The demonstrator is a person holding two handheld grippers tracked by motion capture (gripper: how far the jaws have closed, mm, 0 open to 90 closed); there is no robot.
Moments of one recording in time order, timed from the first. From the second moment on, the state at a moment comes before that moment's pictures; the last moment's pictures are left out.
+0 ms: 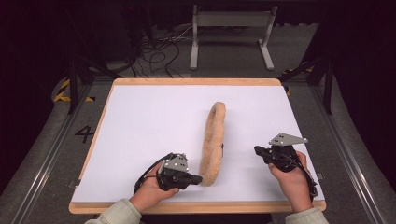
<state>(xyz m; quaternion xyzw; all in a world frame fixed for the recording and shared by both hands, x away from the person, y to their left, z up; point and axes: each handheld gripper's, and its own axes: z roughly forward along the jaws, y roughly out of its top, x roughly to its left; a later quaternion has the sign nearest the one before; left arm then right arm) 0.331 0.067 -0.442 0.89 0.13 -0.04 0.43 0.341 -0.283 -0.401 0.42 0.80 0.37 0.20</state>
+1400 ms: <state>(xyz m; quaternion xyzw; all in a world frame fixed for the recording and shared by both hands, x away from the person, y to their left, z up) 0.338 0.087 -0.436 0.87 0.18 0.00 0.45 0.374 -0.207 -0.330 0.40 0.82 0.40 0.11</state>
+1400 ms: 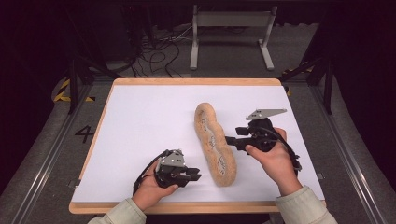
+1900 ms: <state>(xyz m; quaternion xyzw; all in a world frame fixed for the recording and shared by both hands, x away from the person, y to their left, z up) 0.351 0.135 -0.427 0.86 0.24 0.05 0.45 0.428 -0.154 -0.348 0.44 0.84 0.31 0.07</state>
